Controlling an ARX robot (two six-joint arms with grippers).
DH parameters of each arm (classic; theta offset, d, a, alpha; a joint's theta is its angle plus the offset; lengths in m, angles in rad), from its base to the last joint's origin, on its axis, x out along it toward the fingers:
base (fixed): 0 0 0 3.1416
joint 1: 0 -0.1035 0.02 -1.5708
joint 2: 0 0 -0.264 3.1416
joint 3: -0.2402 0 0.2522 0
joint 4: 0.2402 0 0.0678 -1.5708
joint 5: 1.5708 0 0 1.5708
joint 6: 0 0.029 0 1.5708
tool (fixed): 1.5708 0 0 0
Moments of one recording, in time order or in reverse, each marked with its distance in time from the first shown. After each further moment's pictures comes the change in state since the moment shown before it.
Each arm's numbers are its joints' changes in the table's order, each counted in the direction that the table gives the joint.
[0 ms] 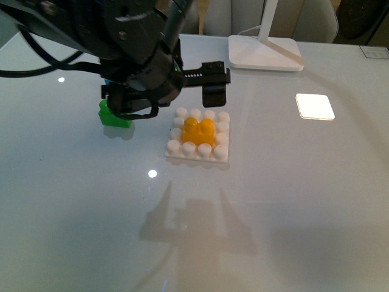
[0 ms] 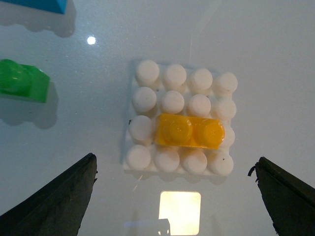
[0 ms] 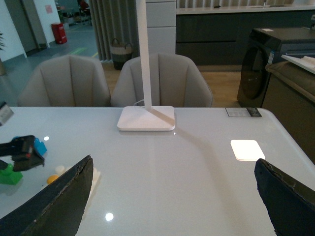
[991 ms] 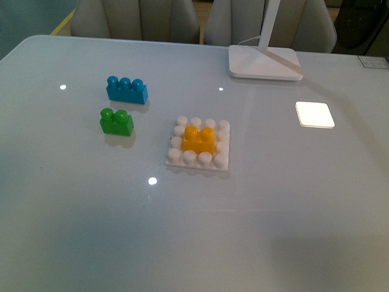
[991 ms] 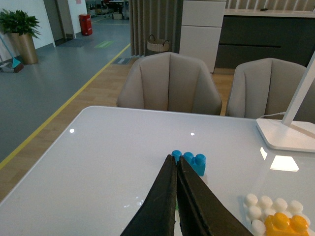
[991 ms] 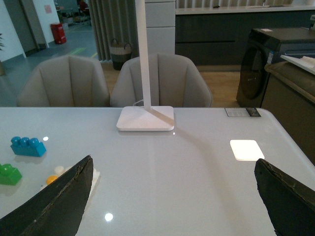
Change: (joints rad) left arm -0.345 0.964 1.135 -1.024 -0.037 0.433; right arm 0.000 0.001 0.000 0.001 0.002 0.000
